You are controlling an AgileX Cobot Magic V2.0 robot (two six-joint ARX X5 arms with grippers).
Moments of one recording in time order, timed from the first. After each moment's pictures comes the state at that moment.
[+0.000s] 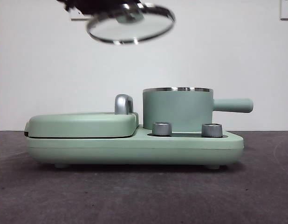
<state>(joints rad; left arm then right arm) -0.58 1.35 1.04 0.14 0.26 0.00 0.43 0.51 0.89 -0.77 -0.08 0.06</state>
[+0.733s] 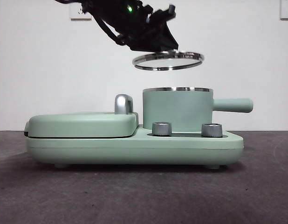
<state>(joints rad) -0.60 1.81 1.44 0.15 0.25 0.09 0.43 0.51 0.89 -0.77 -0.08 0.08</state>
